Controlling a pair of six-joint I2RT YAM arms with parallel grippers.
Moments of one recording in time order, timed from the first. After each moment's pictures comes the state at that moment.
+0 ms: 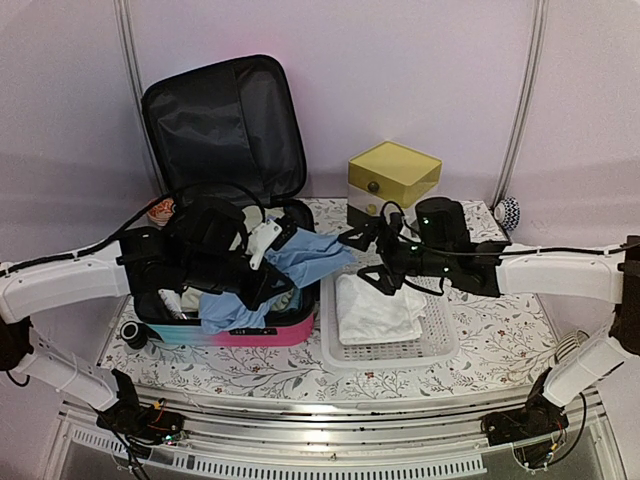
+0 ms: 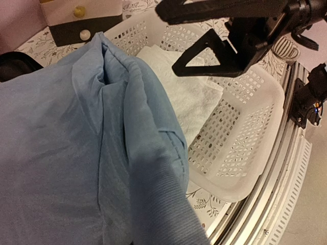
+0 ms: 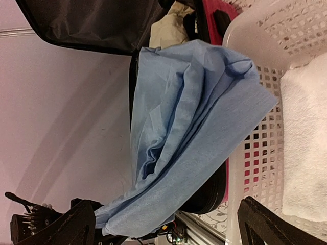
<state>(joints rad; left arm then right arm) -0.96 1.29 1.07 -0.46 0.04 -0.15 0.82 1.46 0.96 0.13 -0.21 1.28</state>
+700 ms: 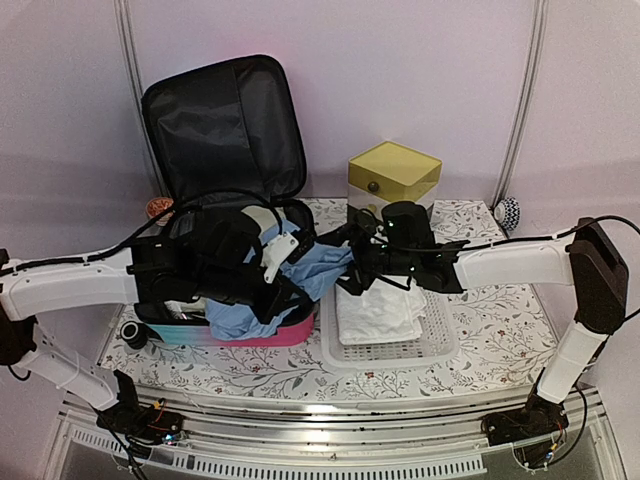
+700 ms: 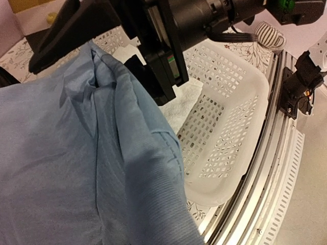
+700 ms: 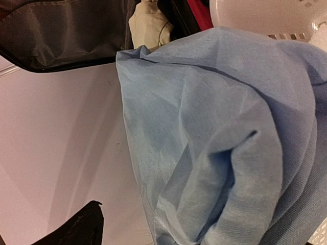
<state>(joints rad) -1.05 1.32 1.06 -0.40 0.04 -0.15 0.85 1.73 1.09 0.28 -0.25 1.59</state>
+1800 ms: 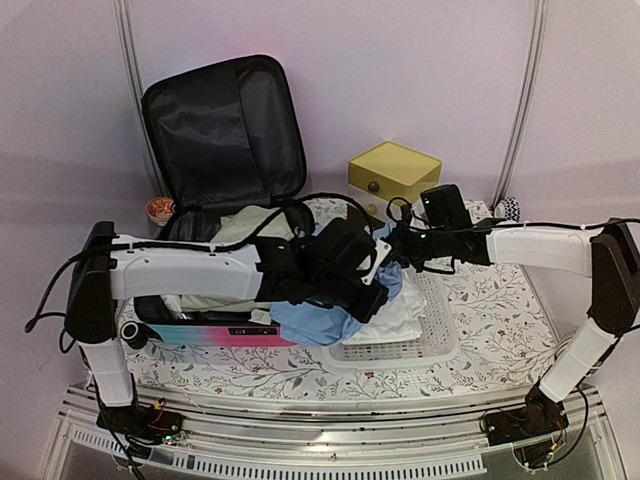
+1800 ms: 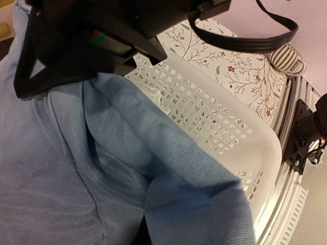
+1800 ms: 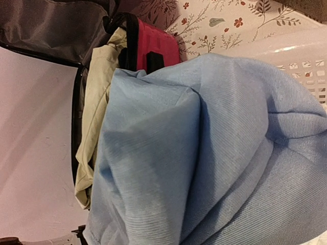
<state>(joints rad) -1.17 1.87 1.50 -0.33 -0.07 -0.30 0.61 1.62 1.09 -0.06 -0.32 0.97</state>
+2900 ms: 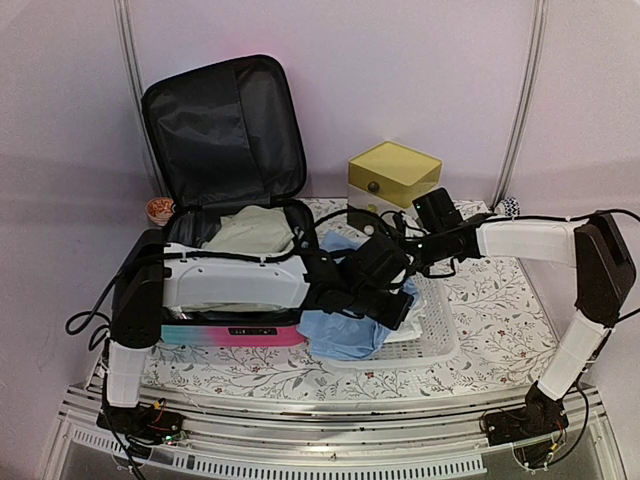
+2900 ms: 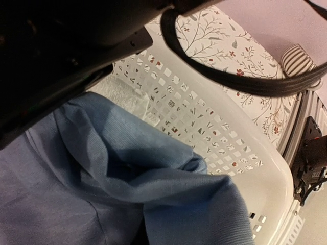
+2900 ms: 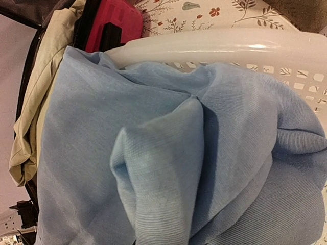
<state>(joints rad) -1.21 2.12 1.72 -0.37 -0.10 -0.43 0.57 1.72 1.17 -0.27 -0.30 0.60</state>
